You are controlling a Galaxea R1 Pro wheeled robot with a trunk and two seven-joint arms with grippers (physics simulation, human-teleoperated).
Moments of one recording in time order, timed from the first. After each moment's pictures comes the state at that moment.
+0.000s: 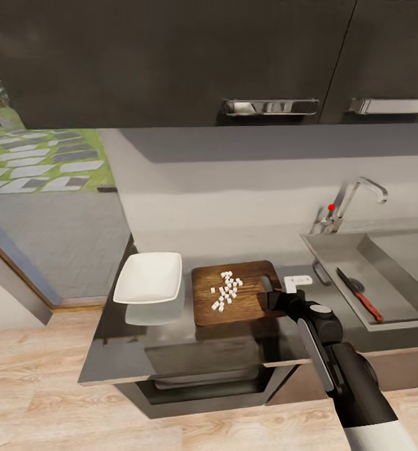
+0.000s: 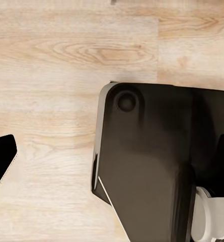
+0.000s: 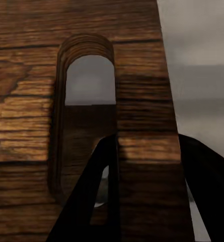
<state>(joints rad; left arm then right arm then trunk) 0.38 0.07 0.04 -0.64 0.16 -0.43 -0.11 -0.50 -0.05 0.12 -1.47 -0.12 0.74 -0.04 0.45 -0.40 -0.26</state>
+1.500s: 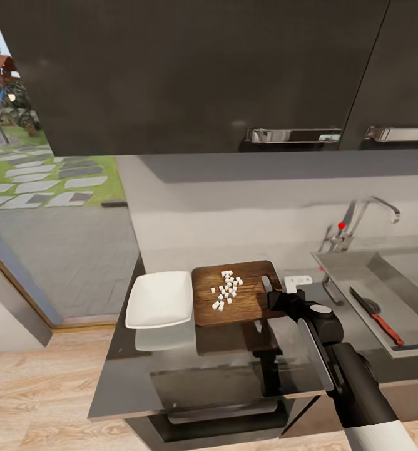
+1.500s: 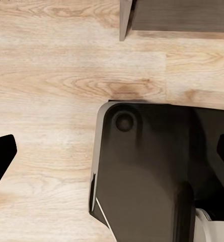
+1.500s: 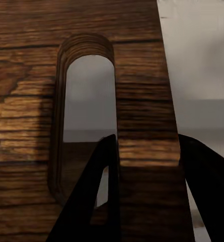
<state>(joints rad) 0.38 0.07 0.04 -0.64 0.16 -0.43 -0.11 -0.50 -0.05 0.12 -1.47 -0.12 0.74 -0.04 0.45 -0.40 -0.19</state>
